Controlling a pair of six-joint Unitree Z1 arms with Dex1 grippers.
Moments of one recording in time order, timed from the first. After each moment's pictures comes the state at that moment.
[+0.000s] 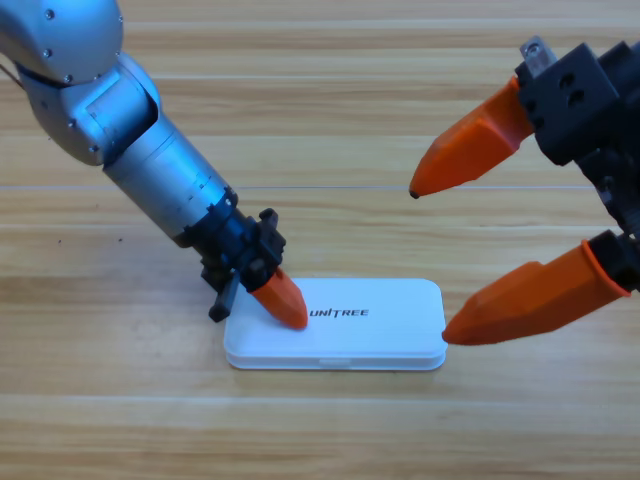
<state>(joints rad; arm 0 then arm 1) -0.55 2.11 -1.27 0.52 -0.62 0.90 0.99 1.51 -1.45 0.80 0.41 -0.53</state>
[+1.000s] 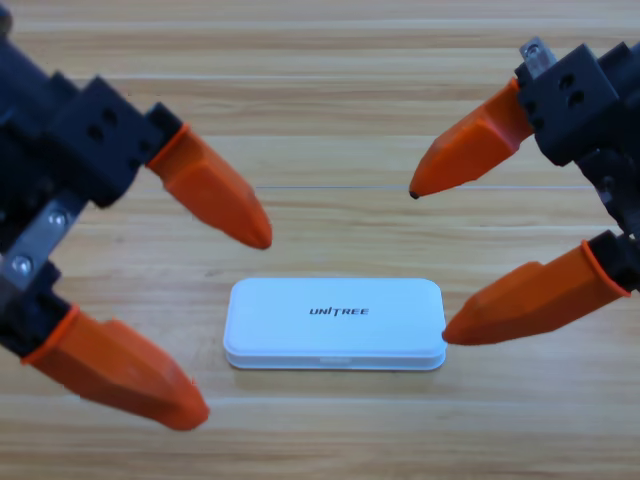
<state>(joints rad) -0.95 1.45 -1.46 0.97 -0.50 0.58 0.99 1.51 -1.45 0.80 0.41 -0.53</state>
